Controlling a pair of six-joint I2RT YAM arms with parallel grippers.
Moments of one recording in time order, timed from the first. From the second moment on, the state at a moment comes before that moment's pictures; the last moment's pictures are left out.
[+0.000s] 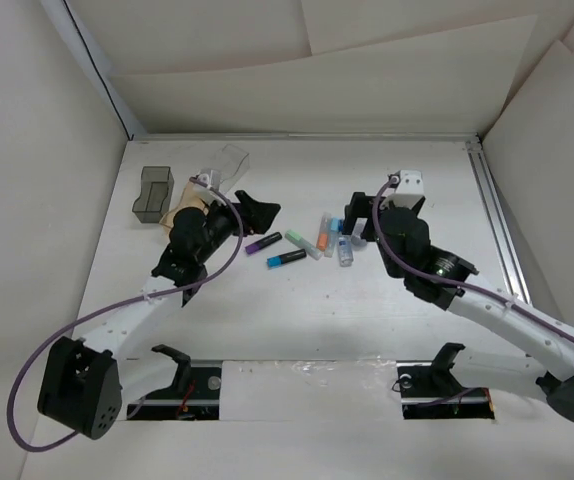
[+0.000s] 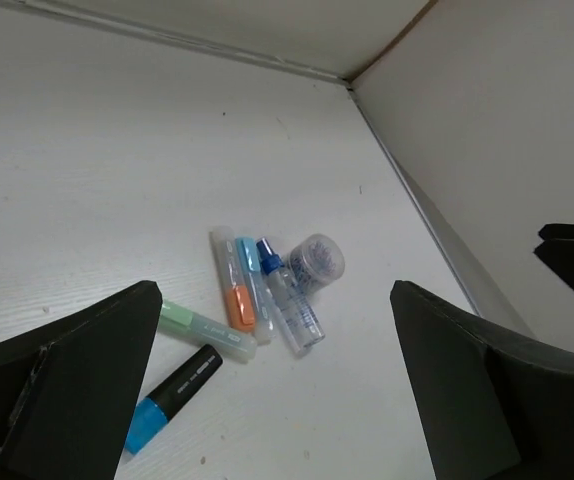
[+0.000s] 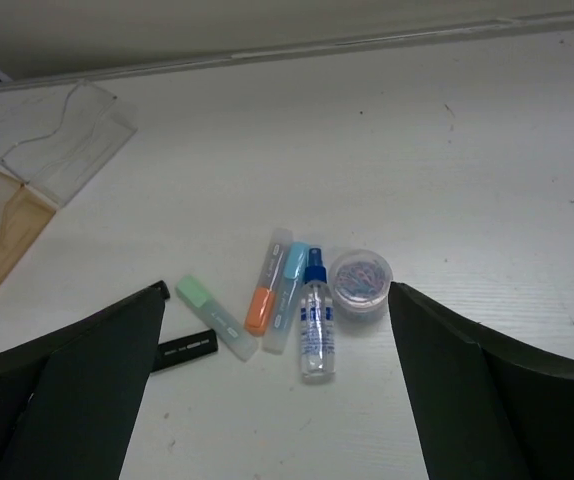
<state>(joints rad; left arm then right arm) -0.41 1.10 0.60 0.45 0.22 -0.62 0.84 1.03 0.95 -0.20 0.72 0.39</state>
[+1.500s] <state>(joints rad) -0.71 1.41 0.77 0.23 -0.41 -0.33 0.84 1.08 0.81 -0.01 0.84 0.48</state>
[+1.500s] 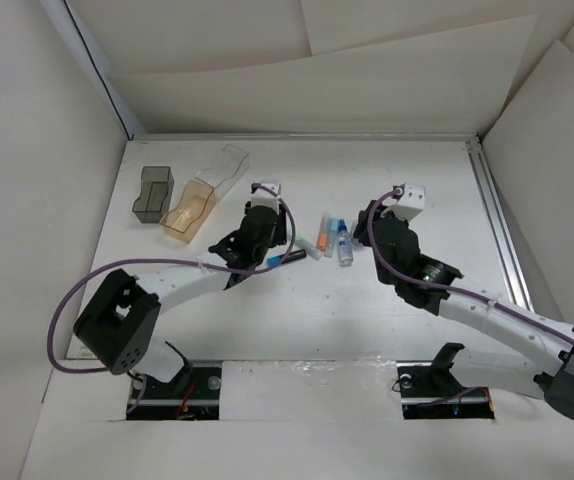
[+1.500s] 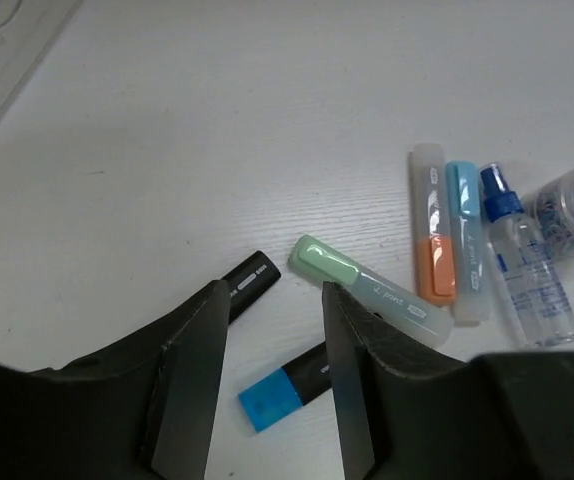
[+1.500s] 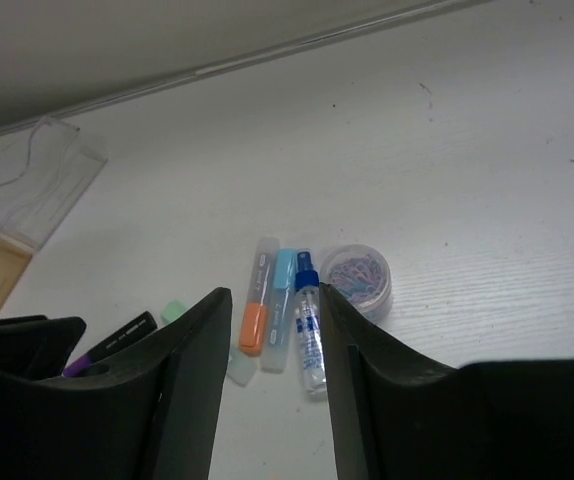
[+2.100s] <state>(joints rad) -0.71 1.74 1.01 -0.08 -0.41 -0.32 0.84 1.06 0.81 -0.01 0.83 0.49</state>
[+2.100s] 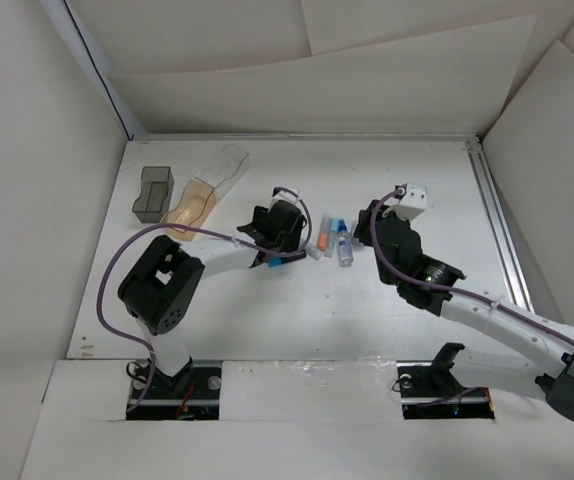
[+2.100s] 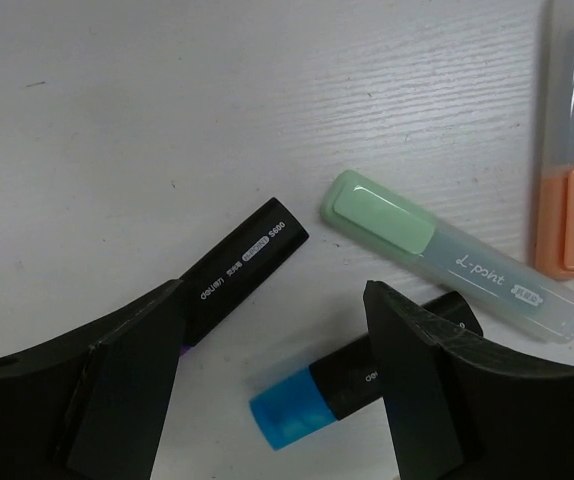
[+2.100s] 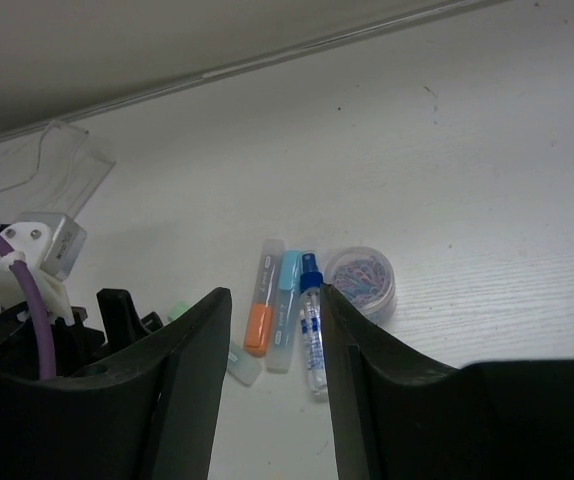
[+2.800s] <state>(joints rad) -0.65 1.84 1.07 -0.11 -0.40 -0.29 0.84 1.06 0.81 -0.01 0.81 0.49</state>
